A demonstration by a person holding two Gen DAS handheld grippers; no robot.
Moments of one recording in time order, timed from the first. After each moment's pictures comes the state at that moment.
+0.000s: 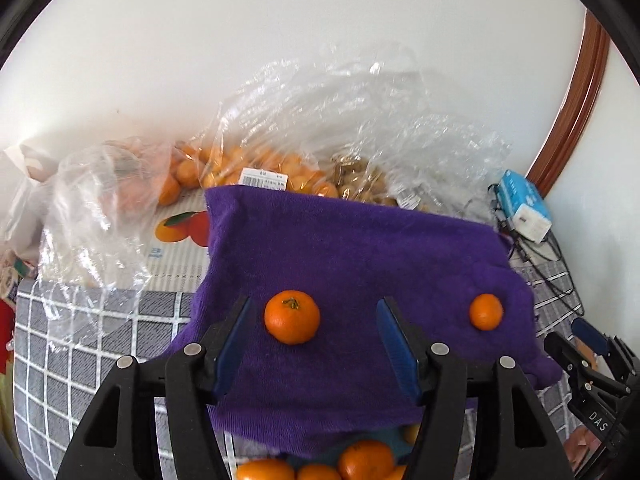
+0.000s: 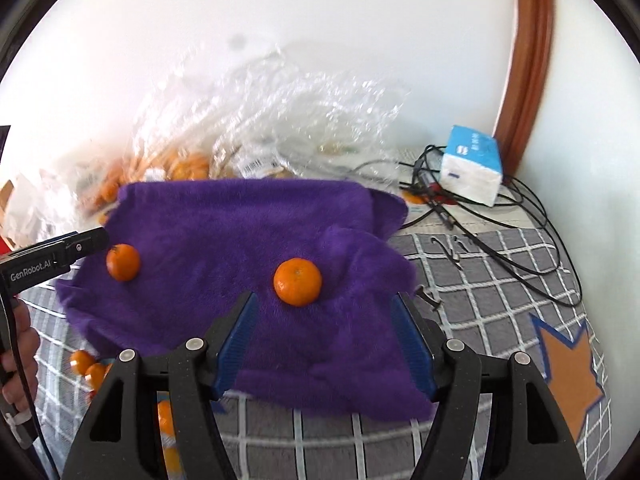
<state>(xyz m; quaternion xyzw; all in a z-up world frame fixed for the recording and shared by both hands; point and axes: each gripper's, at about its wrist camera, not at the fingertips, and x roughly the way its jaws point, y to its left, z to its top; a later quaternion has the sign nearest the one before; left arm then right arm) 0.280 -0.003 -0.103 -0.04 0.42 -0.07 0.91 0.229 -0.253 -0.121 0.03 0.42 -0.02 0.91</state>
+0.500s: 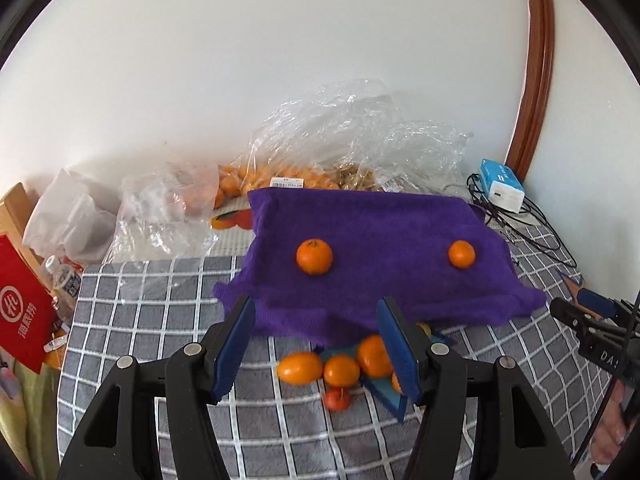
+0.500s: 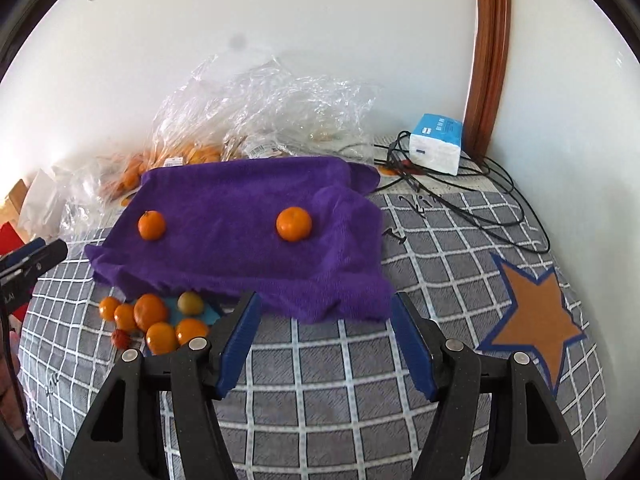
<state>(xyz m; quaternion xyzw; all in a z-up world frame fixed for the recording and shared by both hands) 0.159 0.012 -0.078 0.01 0.36 -0.06 0.93 0.143 -0.257 -0.107 0.04 0.42 -0.03 0.91</state>
